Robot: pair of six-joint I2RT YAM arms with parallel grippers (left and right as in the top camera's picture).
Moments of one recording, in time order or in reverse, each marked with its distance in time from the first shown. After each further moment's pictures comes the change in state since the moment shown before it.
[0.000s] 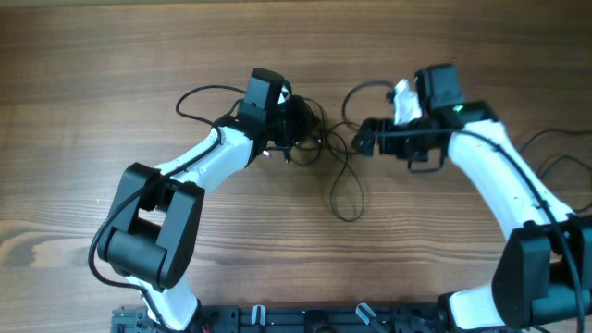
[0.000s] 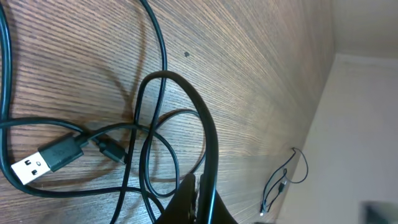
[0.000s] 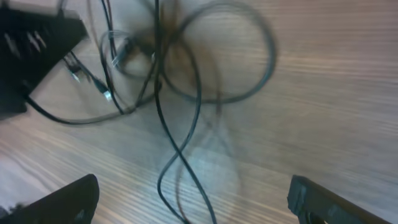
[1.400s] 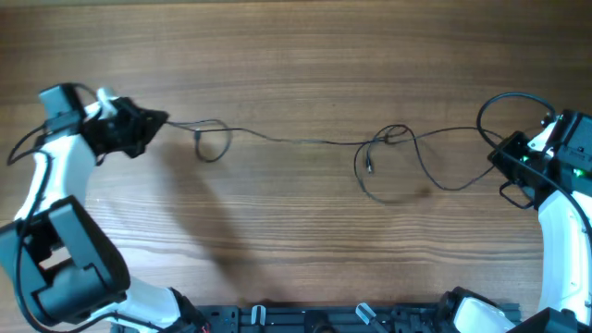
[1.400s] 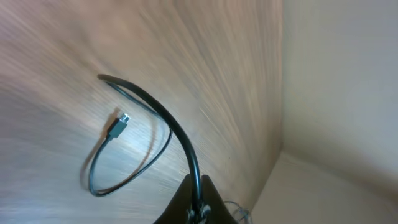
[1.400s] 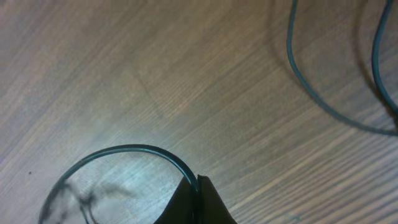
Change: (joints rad) left arm 0.867 -0.142 0.001 -0.452 0.337 0.410; right arm -0.612 -0.361 -0.214 0.119 0.261 0.157
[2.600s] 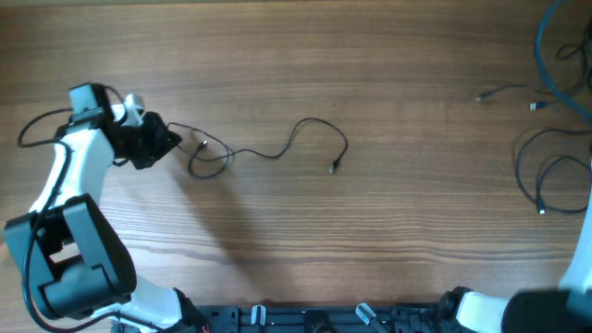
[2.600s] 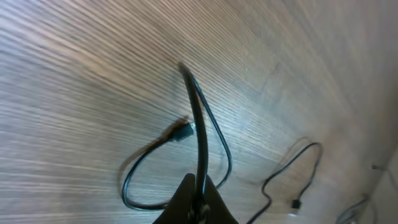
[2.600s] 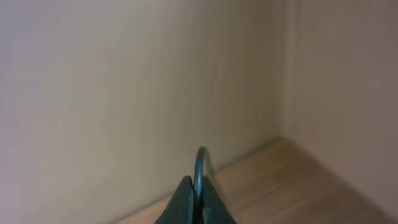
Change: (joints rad) left arm -0.140 -0.002 0.000 -0.171 -0.277 0.322; right arm -0.002 0.230 0.607 0.466 0.132 -0.181
